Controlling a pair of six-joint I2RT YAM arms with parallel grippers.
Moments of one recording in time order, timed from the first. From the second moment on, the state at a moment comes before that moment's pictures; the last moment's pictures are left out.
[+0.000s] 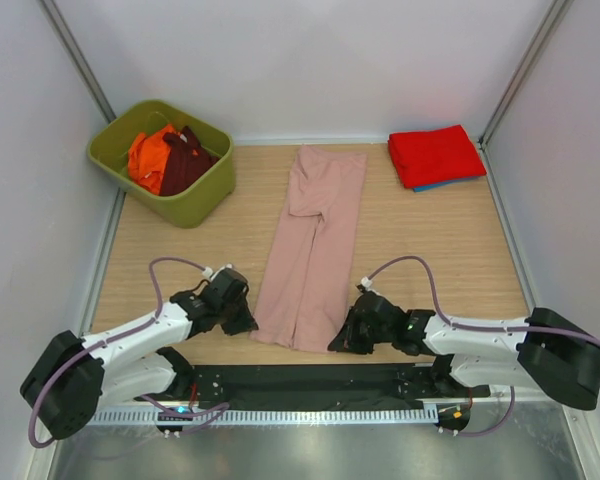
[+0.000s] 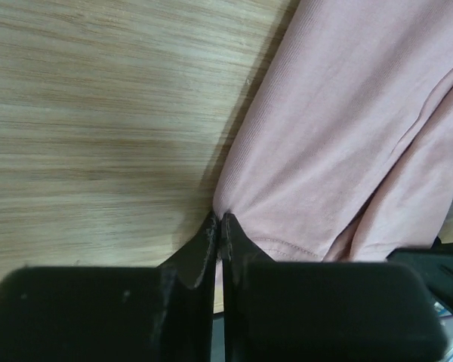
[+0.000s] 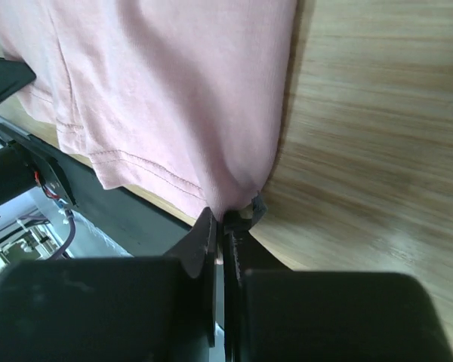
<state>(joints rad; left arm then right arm) -0.71 1.06 0.41 -0.42 0.01 -1.02 1.01 1.13 0.27 -0.02 -0.13 1.26</state>
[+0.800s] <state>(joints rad) -0.76 0.91 0.48 -0.51 0.05 -1.02 1.02 0.89 0.23 -0.17 0.01 1.19</state>
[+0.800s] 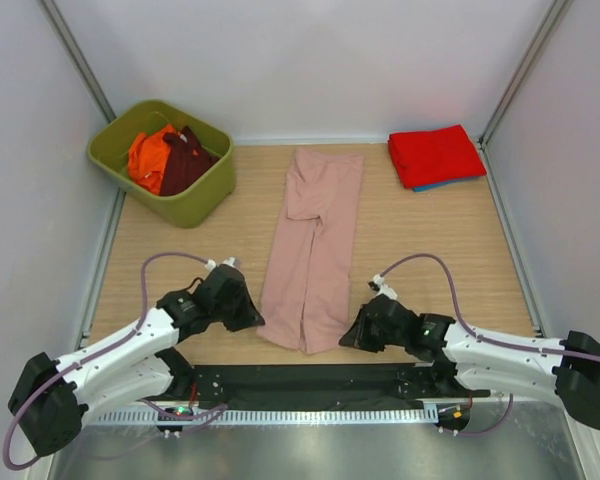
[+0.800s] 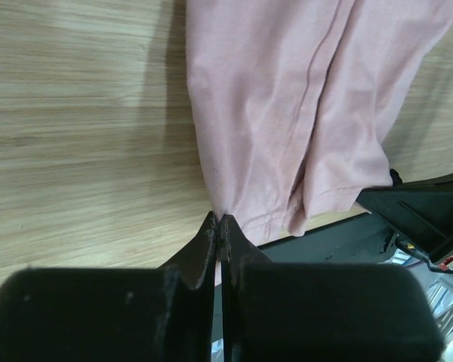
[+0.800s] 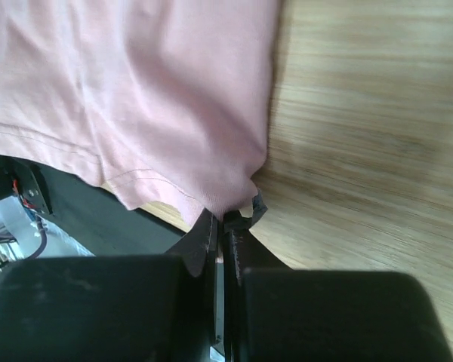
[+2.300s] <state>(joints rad) -0.42 1.96 1.54 -0.49 0.16 -0.62 0.30 1.73 1.10 -0.25 -0.34 0.62</state>
